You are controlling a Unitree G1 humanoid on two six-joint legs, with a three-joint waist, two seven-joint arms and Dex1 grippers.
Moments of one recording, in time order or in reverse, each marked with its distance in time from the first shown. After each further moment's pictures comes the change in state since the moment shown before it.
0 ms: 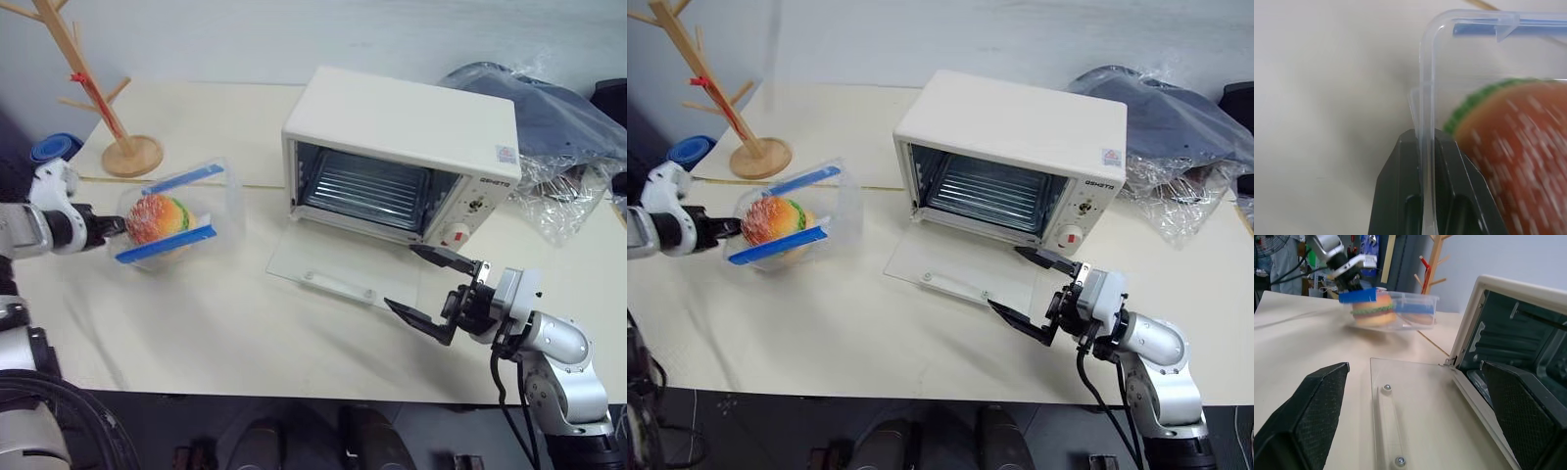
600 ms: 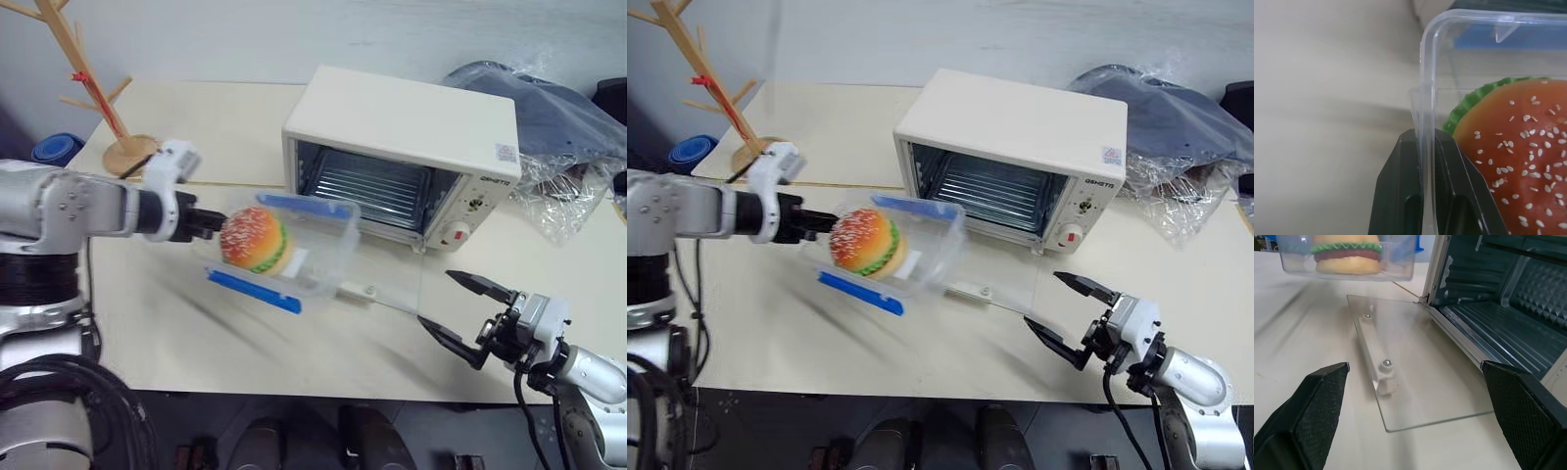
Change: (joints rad) left arm -0.068 -0.298 -0.121 -0.510 -0.222 0.298 0.122; right arm 0.225 -0.054 -0.128 -0.029 -0.017 -0.003 -0.061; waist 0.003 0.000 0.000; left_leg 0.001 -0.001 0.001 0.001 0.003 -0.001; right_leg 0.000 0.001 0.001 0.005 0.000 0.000
